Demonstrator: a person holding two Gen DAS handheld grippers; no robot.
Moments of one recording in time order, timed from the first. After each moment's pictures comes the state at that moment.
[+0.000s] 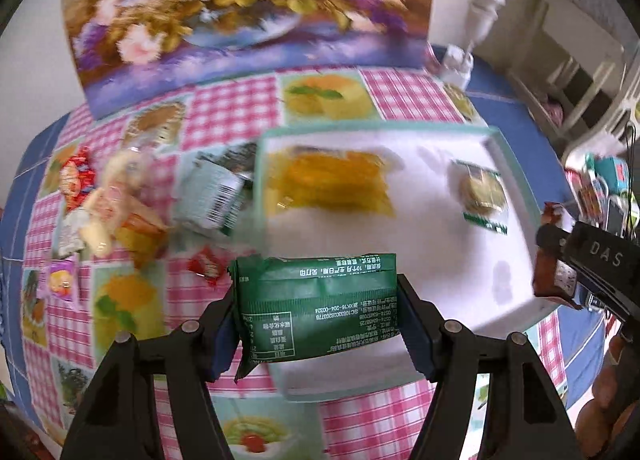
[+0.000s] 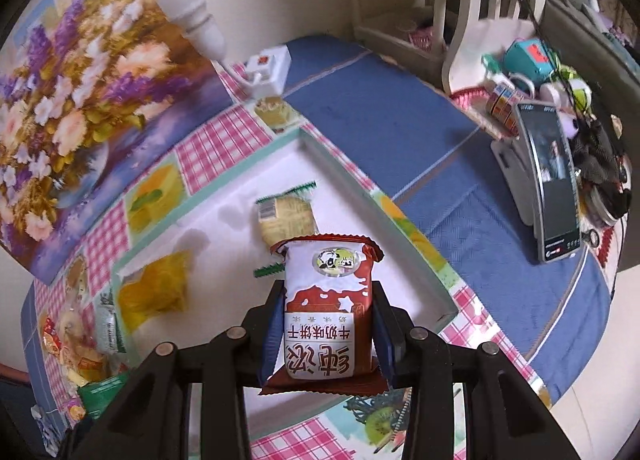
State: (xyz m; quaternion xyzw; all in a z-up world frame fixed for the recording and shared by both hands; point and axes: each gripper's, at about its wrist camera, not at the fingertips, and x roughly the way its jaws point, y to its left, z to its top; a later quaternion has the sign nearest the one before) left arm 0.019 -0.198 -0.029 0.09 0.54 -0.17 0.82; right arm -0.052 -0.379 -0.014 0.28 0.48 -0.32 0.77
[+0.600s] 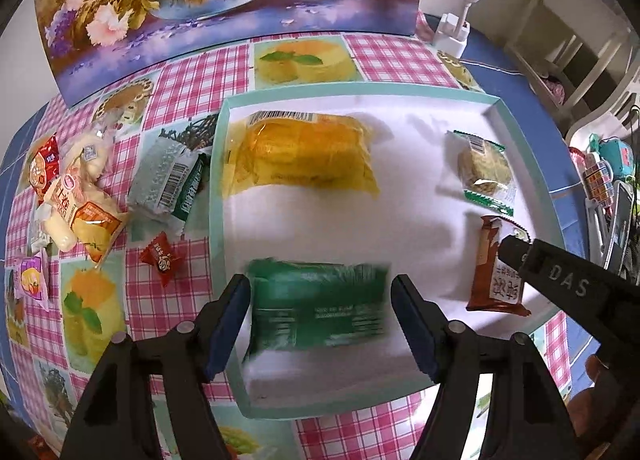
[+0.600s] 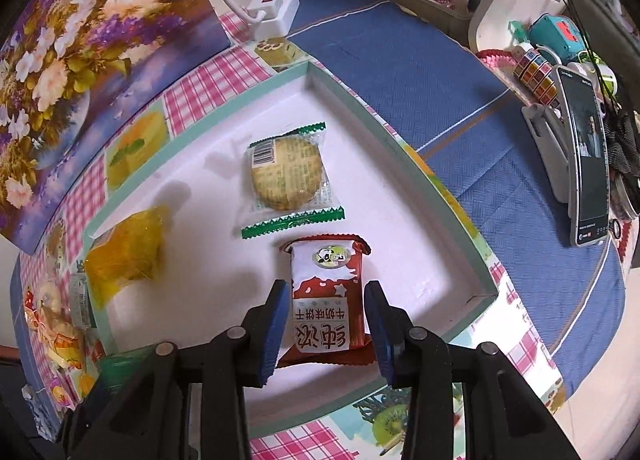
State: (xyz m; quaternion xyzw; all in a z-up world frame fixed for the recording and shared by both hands) left arm 0.024 -0.217 -0.056 0.10 0.57 -0.18 0.80; right arm -0.038 -0.374 -0.054 0.28 0.54 -0.30 0.73
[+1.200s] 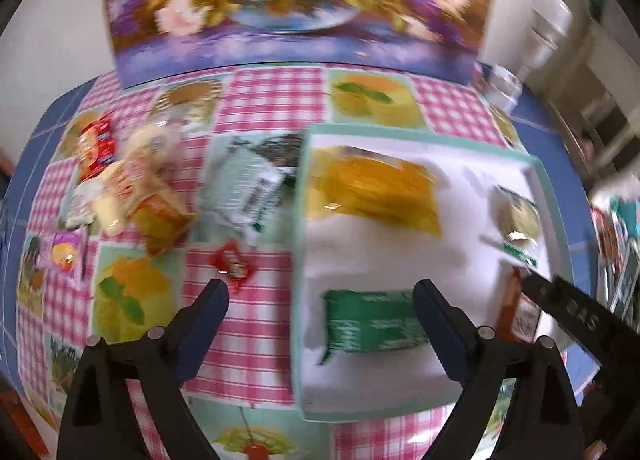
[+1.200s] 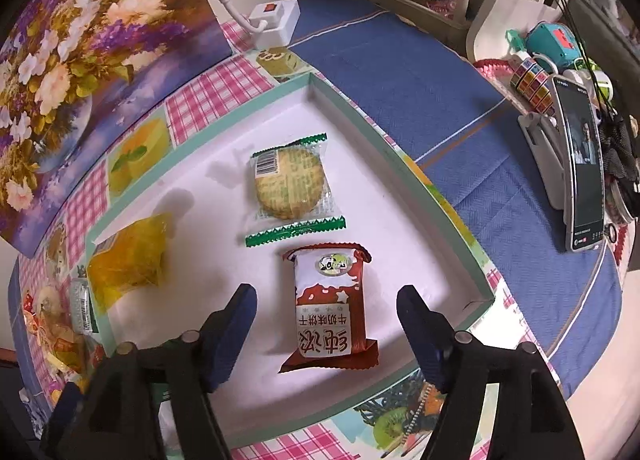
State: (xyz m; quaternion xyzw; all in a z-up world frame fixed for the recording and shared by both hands) left arm 0.040 -0.168 -0.039 0.04 0.55 -0.10 0.83; right arm -0.034 -0.373 -0.049 0.27 0.53 -0.30 0.74
